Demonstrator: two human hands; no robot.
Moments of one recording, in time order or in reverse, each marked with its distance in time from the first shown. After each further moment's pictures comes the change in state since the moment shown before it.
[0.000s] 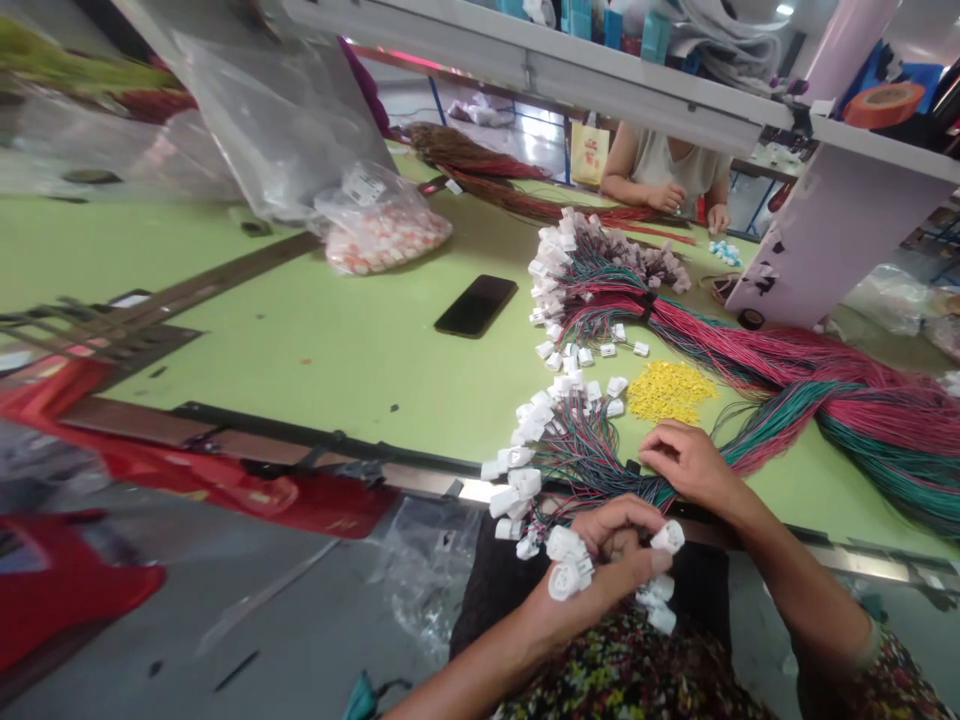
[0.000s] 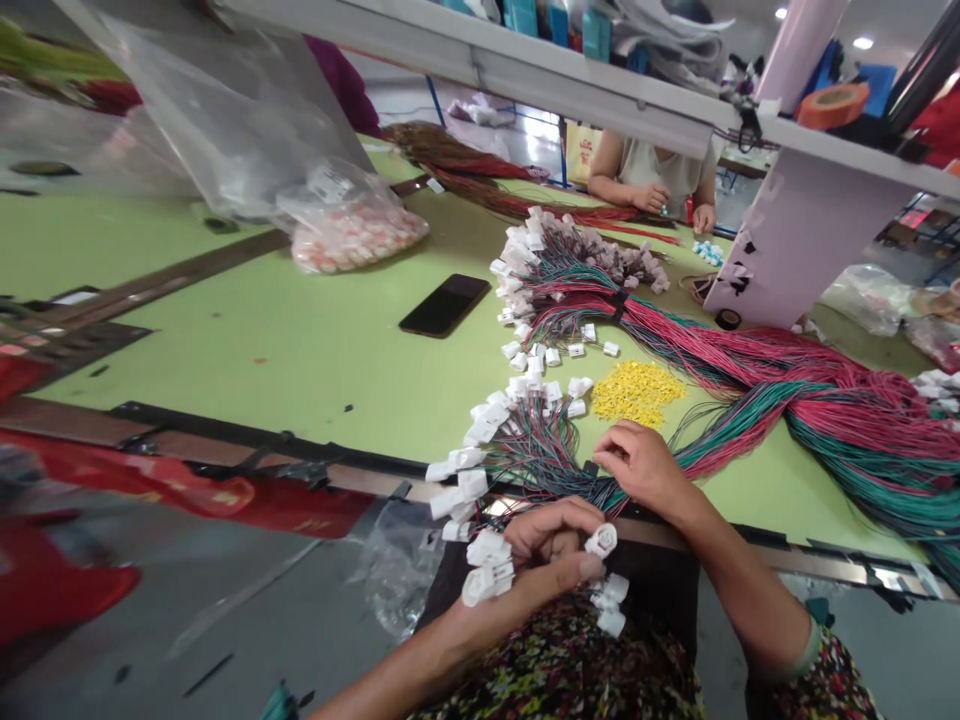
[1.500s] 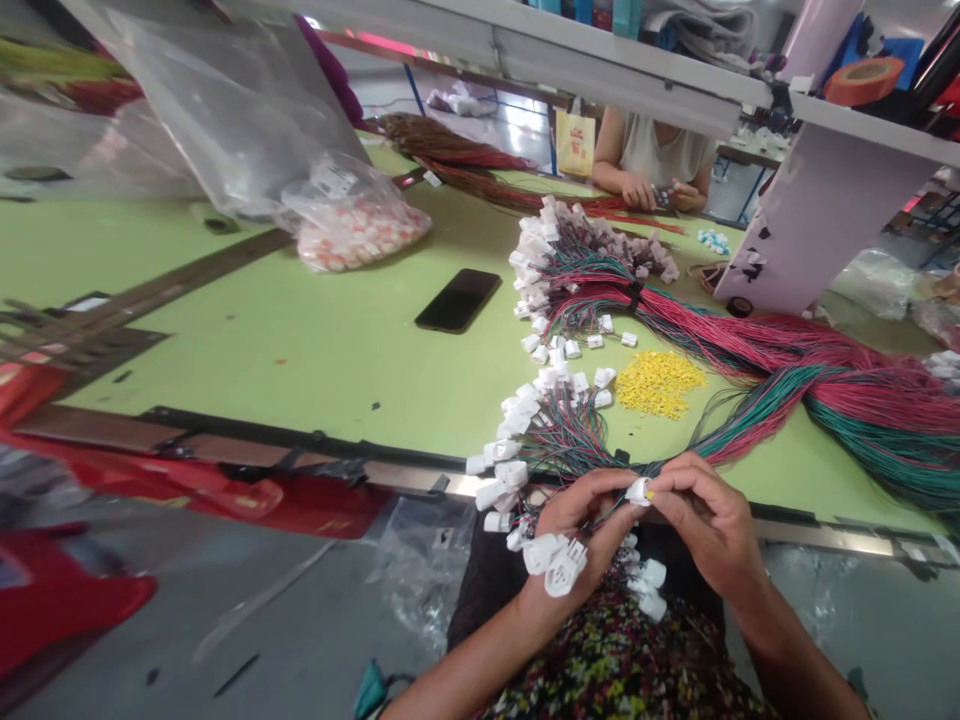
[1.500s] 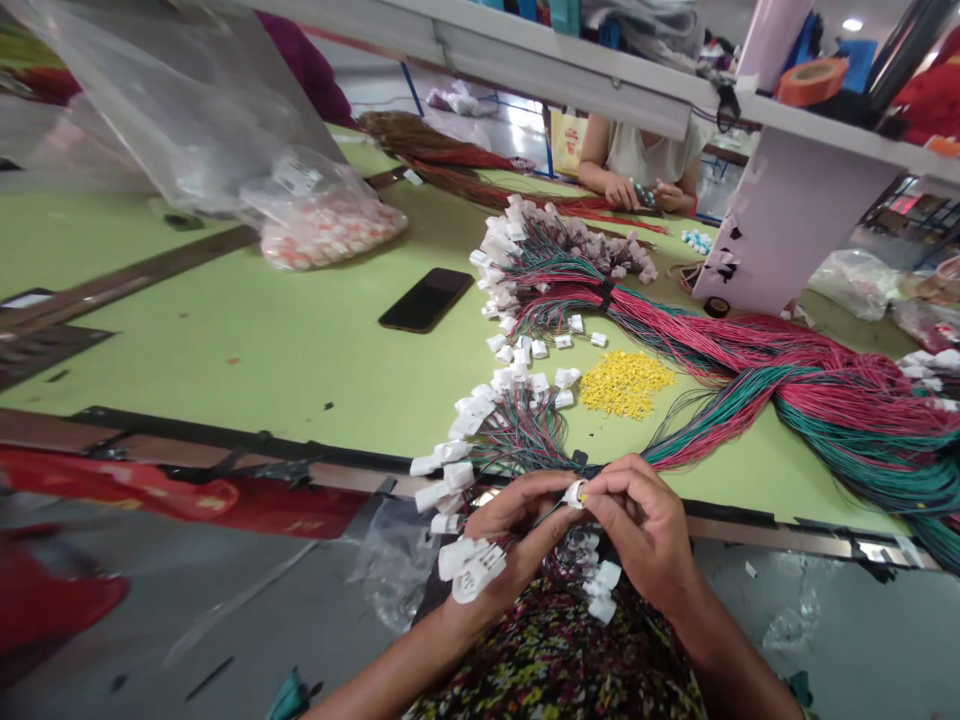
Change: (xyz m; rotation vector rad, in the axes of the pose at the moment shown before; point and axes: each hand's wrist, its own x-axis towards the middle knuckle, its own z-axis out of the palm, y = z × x) left_hand 0.007 -0.011 0.001 0.360 0.356 0.445; right_hand -0.073 -0.051 0.017 0.522 0.384 0.006
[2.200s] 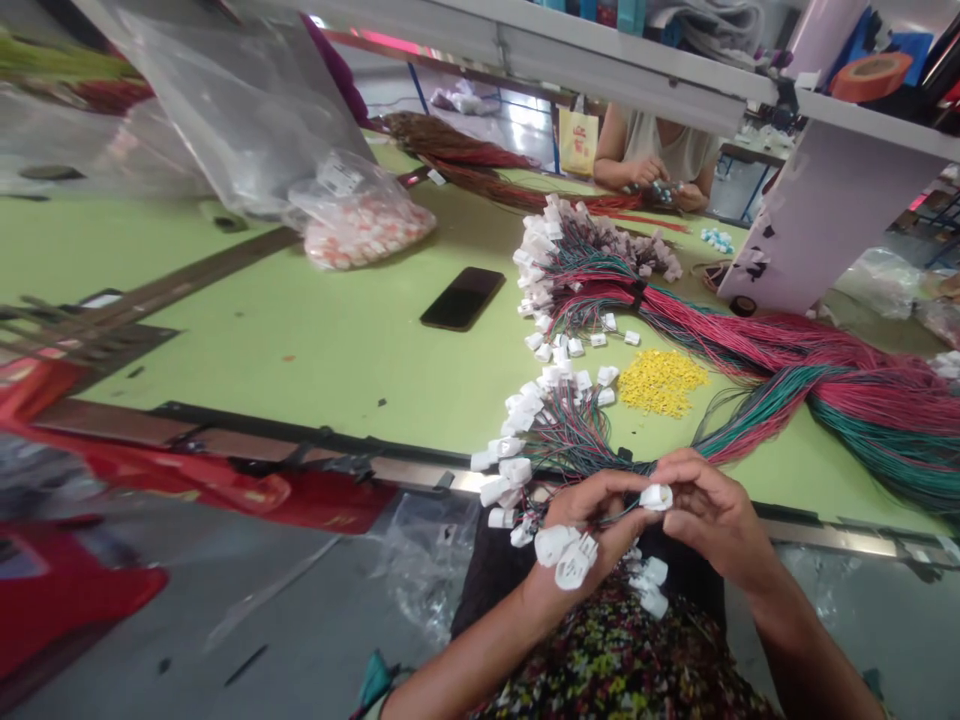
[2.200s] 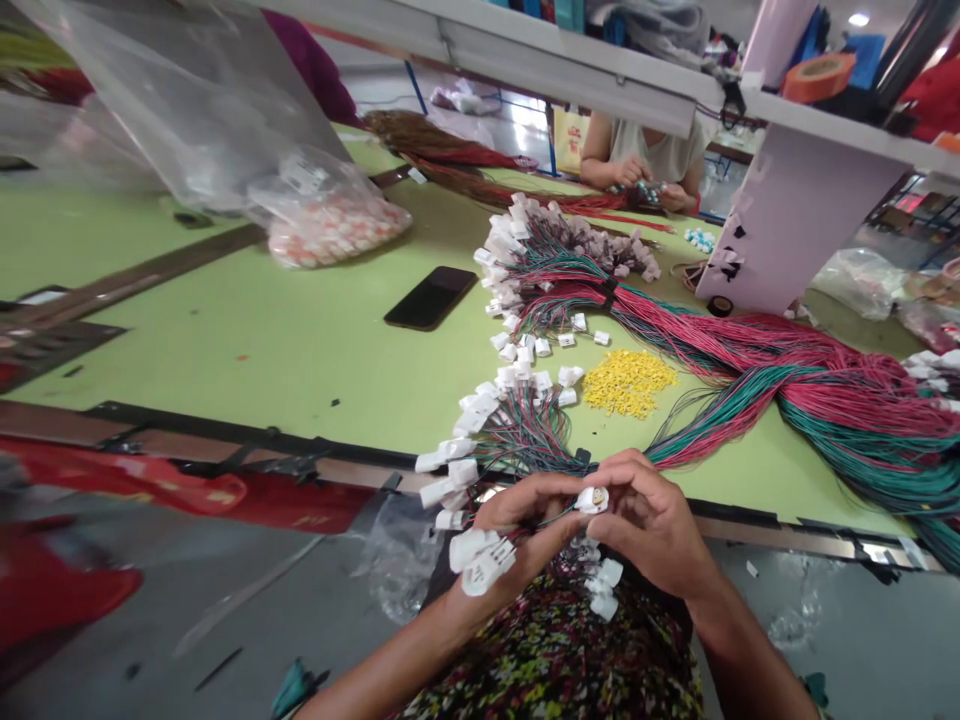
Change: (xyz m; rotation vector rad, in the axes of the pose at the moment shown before) left_hand 0.008 0.012 0.000 0.003 -0.101 -0.050; right_hand 0.004 0.005 -0.011 0.202 -0.143 0.134
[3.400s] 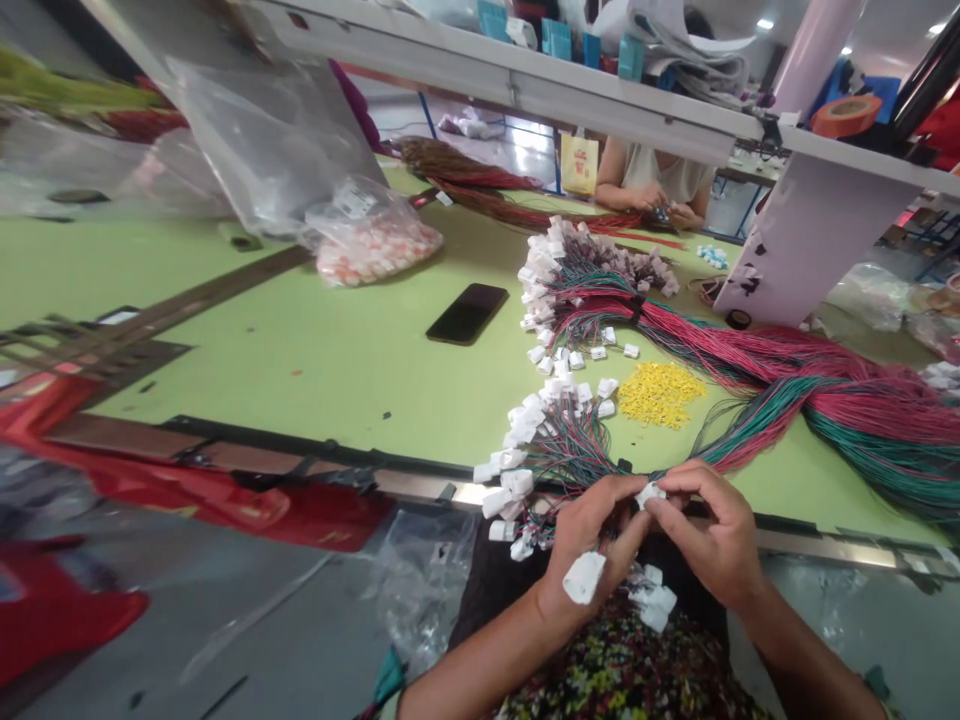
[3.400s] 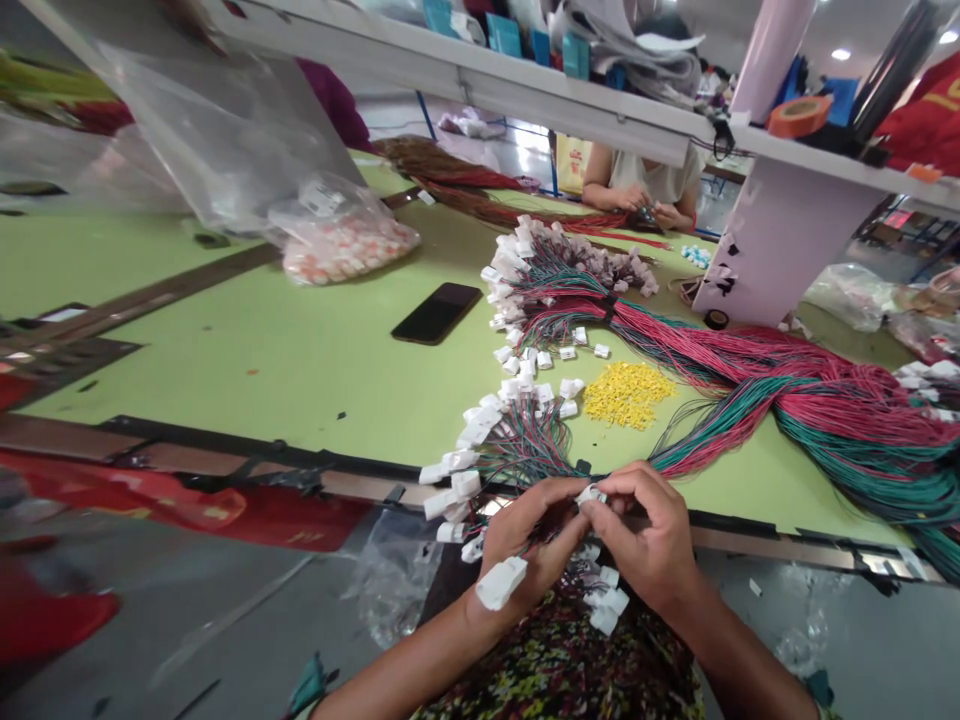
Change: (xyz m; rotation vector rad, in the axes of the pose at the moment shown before) left_hand 0.003 -0.004 0.008 0.219 0.080 0.267; right_hand 0.002 -0.003 0.010 -0.479 0.209 -0.262
